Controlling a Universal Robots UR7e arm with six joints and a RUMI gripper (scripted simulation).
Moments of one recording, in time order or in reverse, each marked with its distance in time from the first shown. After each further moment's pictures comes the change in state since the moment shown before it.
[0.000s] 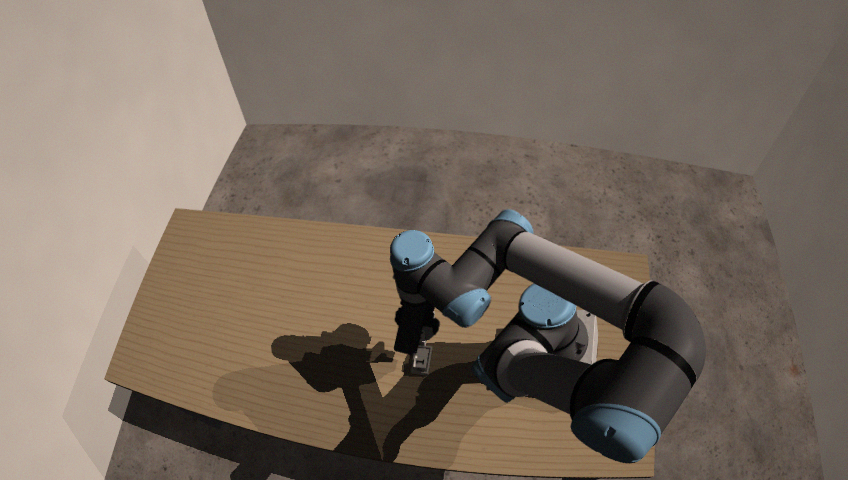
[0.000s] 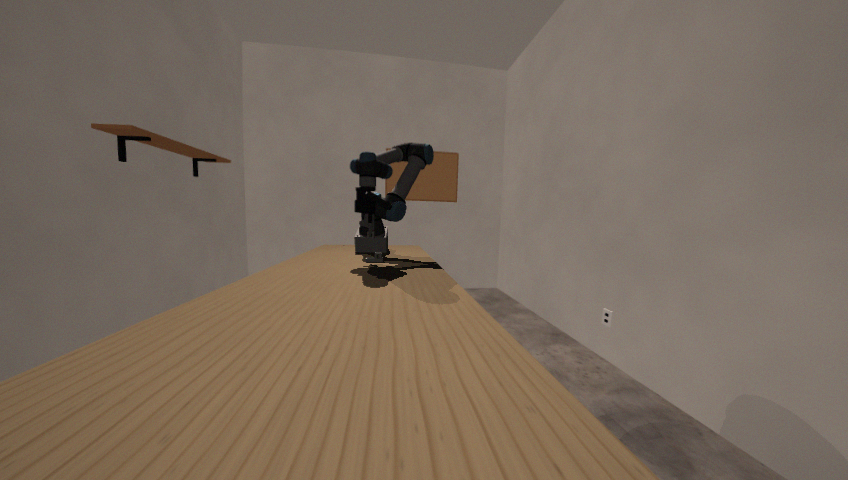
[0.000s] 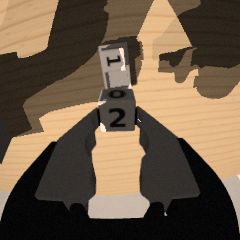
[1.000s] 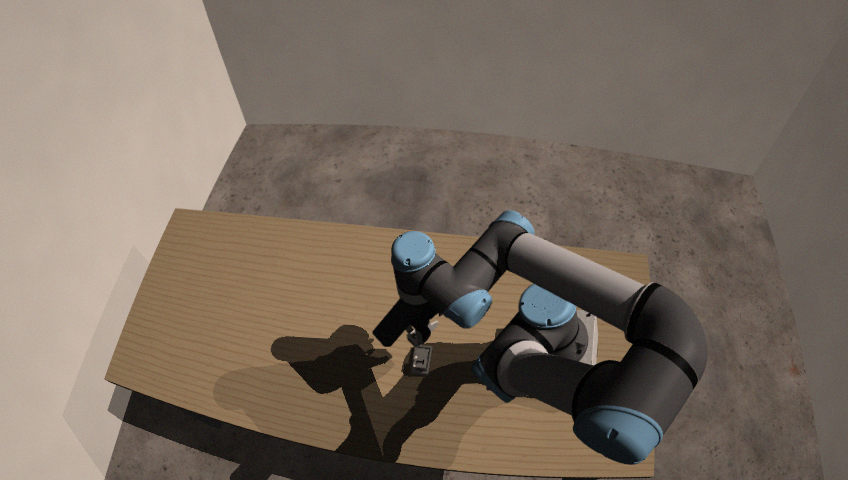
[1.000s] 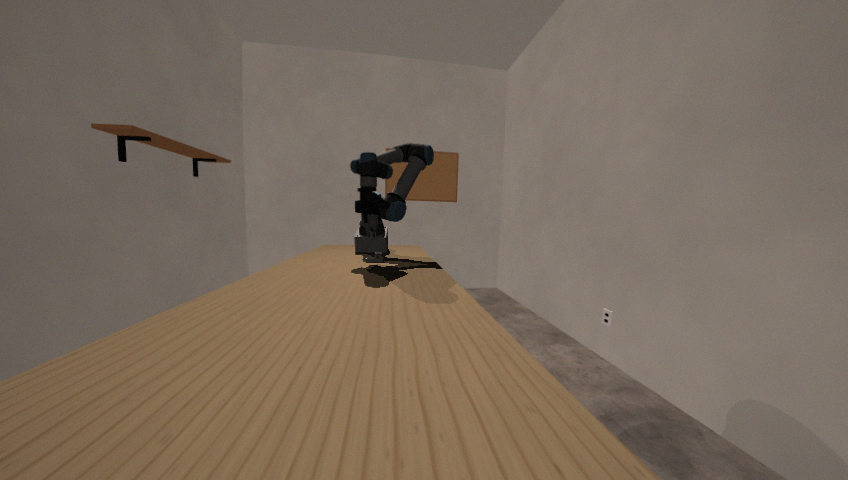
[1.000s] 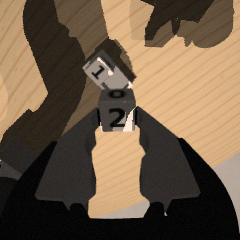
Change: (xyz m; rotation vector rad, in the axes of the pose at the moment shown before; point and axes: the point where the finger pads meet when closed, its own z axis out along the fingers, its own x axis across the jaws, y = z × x) arm 0.008 -0.003 0.000 0.013 0.002 0.577
